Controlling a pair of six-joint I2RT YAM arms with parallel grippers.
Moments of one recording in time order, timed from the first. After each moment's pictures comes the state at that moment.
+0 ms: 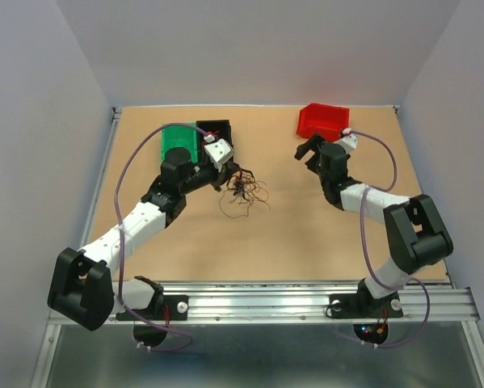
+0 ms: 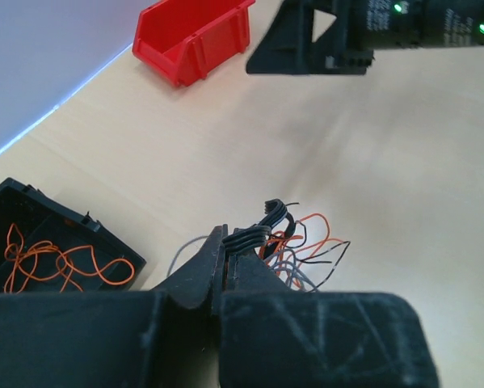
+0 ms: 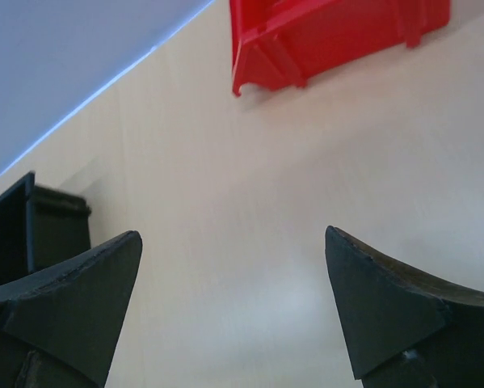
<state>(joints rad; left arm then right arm) -0.47 1.23 0.81 0.25 0.50 0.16 0.35 1.58 0.78 0.48 0.34 0.73</state>
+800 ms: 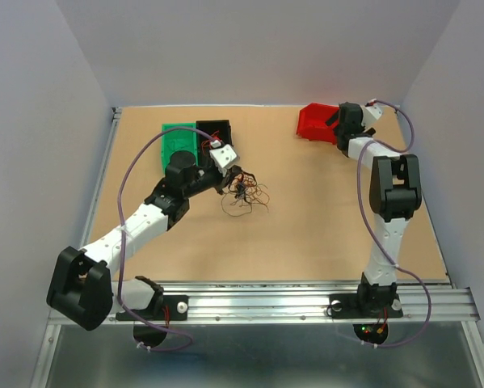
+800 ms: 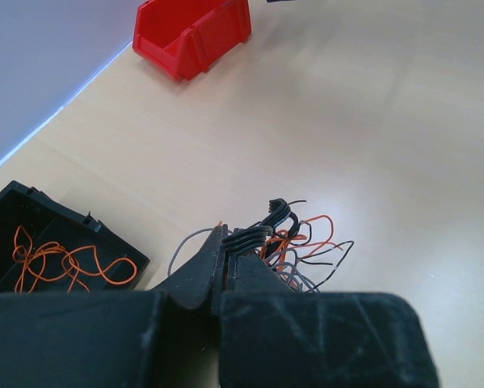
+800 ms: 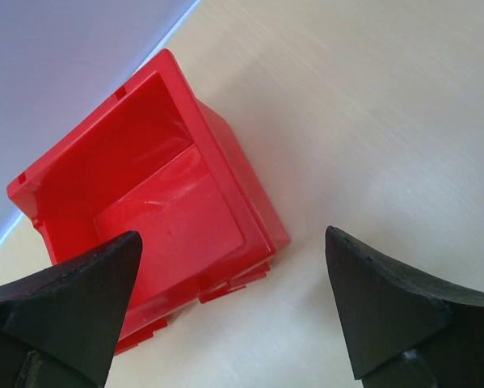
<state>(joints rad) -0.52 1.23 0.79 0.25 0.45 0.23 0.06 2.13 1.53 0.08 0.49 0.74</state>
